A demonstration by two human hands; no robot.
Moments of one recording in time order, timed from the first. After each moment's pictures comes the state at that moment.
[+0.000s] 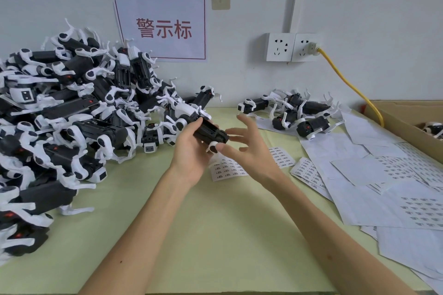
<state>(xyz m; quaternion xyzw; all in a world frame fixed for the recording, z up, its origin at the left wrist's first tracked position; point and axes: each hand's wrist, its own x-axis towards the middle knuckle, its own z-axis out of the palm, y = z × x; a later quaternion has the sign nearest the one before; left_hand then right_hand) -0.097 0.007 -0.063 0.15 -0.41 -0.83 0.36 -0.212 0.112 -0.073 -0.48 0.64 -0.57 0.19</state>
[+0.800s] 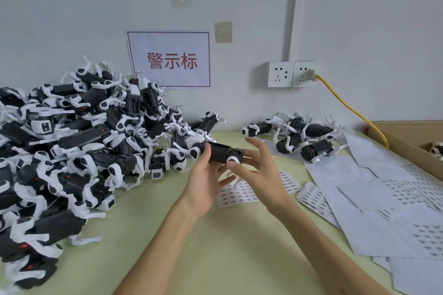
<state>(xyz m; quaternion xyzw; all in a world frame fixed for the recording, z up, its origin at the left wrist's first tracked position) -0.099 0.013 -0.067 0.12 -0.52 -0.79 0.31 -0.215 0.110 -0.070 -0.45 0.57 -0.66 0.19</state>
